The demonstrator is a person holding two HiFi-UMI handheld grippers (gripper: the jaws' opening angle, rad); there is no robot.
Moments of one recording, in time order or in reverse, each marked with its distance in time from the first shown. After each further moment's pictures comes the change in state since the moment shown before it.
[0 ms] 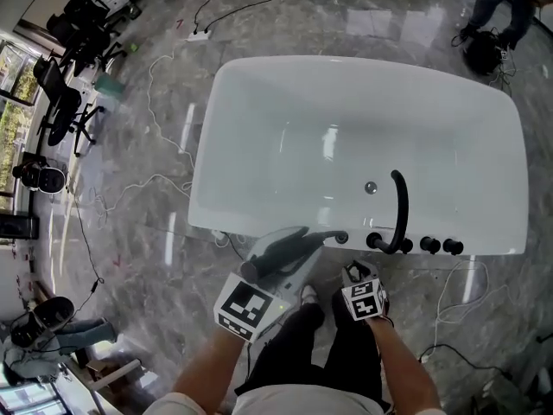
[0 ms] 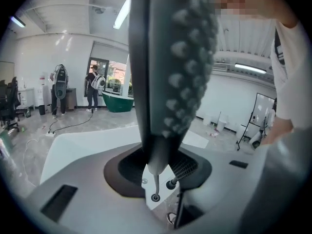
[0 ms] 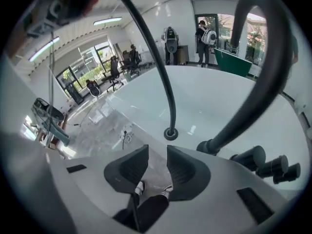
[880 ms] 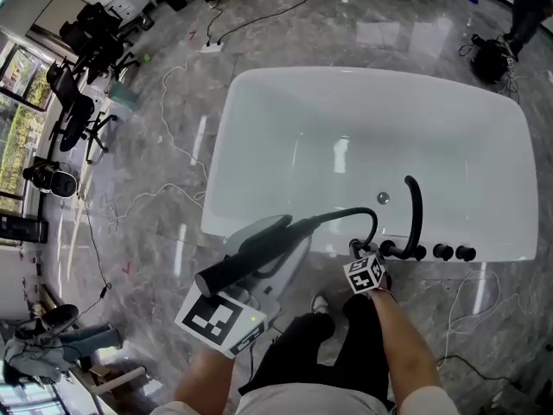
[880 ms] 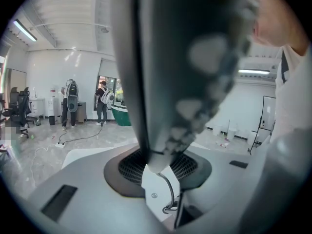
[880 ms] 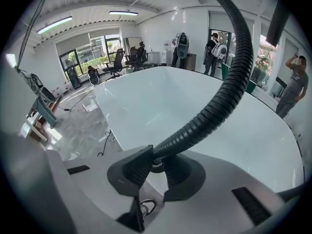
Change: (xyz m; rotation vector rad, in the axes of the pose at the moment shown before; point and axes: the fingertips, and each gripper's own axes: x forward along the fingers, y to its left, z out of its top) left arm -0.056 0.021 0.074 -0.005 -0.153 0.102; right arm 0.094 -0.038 0.032 -0.192 -0.040 -0.102
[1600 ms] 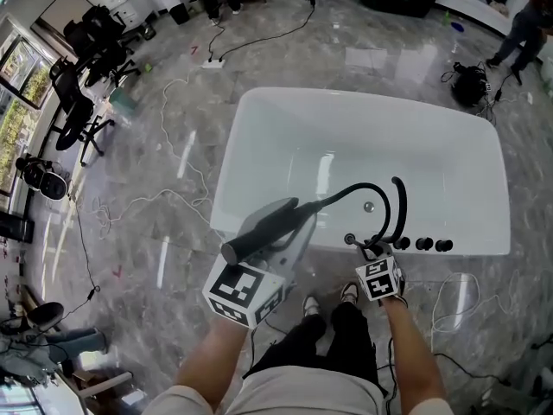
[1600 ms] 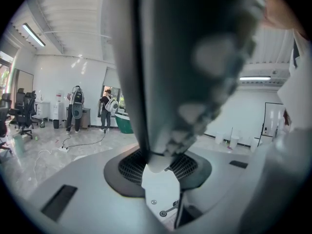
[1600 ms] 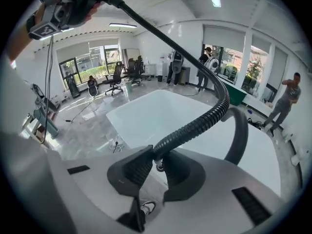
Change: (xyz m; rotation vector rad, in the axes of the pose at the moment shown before) left arm -0.065 -0.002 0.035 -0.034 -0.083 0.047; right arm -0.186 0.006 0.091 0.028 -0.102 -0.052
